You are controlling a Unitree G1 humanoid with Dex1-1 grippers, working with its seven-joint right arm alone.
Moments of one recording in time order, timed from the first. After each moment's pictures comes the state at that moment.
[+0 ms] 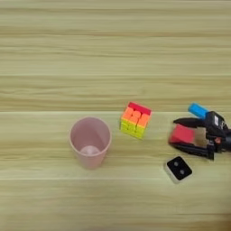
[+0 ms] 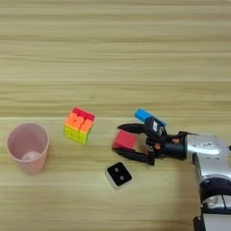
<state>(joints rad) -0.32 -0.59 -0.07 0.88 0.16 -0.45 1.44</state>
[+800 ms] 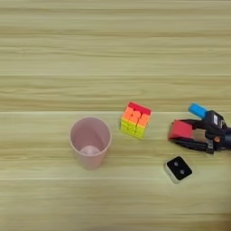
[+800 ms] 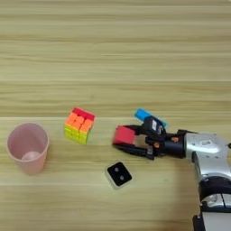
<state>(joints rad) -0.33 -0.59 -0.08 0.86 0.16 -0.47 1.44</state>
